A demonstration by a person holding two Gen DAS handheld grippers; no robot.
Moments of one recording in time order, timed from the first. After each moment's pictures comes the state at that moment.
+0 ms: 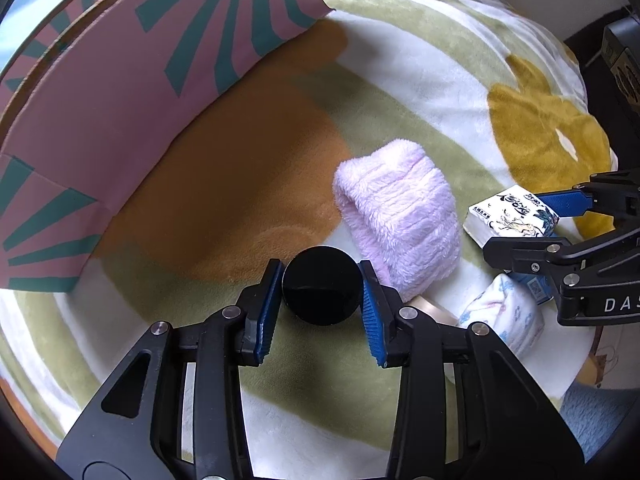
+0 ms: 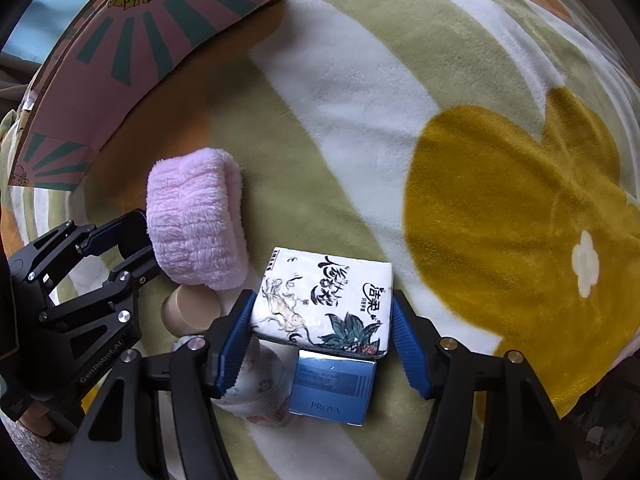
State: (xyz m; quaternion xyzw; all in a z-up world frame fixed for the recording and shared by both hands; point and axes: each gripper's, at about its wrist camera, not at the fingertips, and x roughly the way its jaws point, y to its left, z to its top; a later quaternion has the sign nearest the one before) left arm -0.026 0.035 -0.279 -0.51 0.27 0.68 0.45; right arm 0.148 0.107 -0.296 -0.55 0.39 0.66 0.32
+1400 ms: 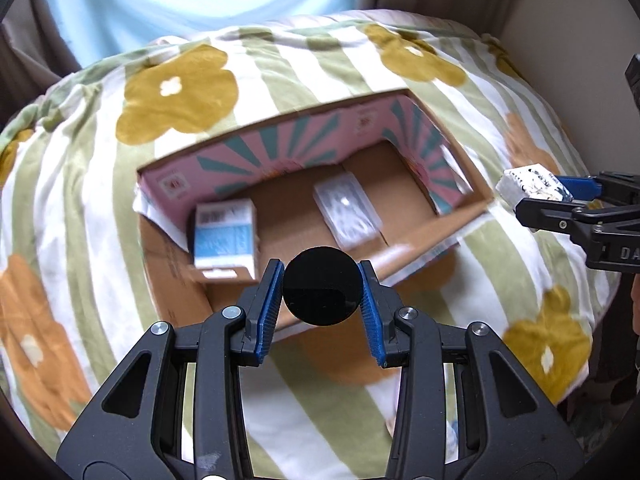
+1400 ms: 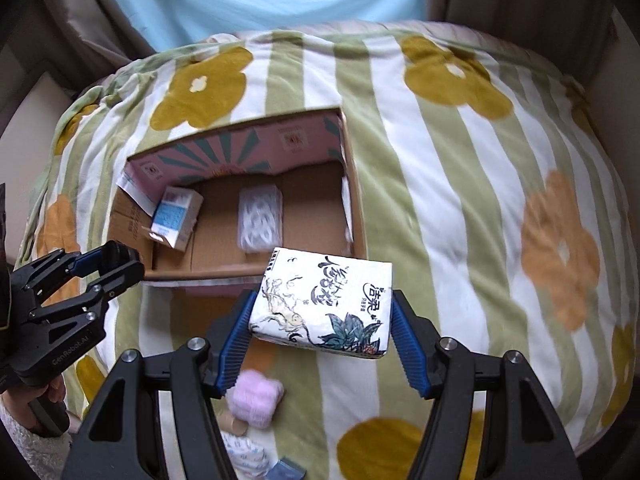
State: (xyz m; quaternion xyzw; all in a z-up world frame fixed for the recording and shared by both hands) left arm -0.146 0.051 -0.129 -0.50 0.10 0.82 0.27; right arm -0.038 0.223 -0.109 -0.53 0.18 0.80 0.20
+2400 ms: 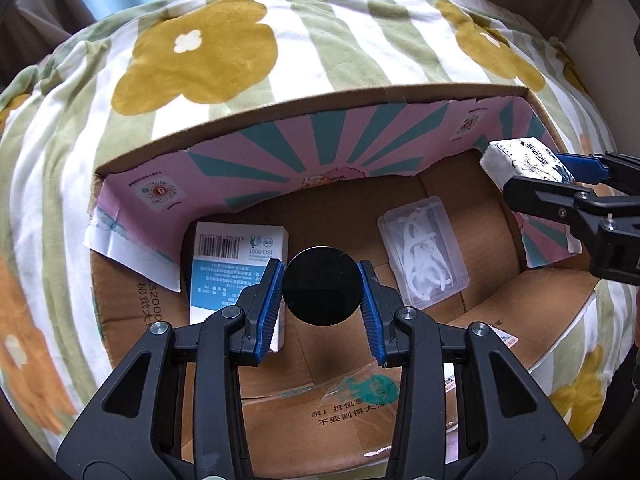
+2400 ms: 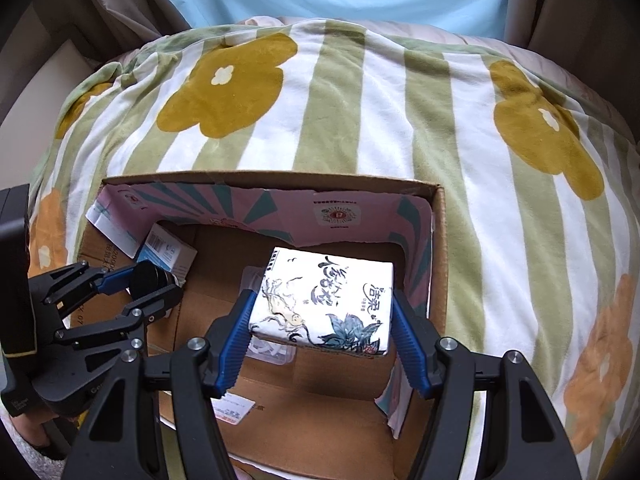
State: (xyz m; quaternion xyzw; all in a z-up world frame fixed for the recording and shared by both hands) left arm -0.231 0.072 -0.210 -0.55 0.09 0.81 0.19; right arm -0.150 0.262 -0.175 -0.54 0.16 0.82 0.12
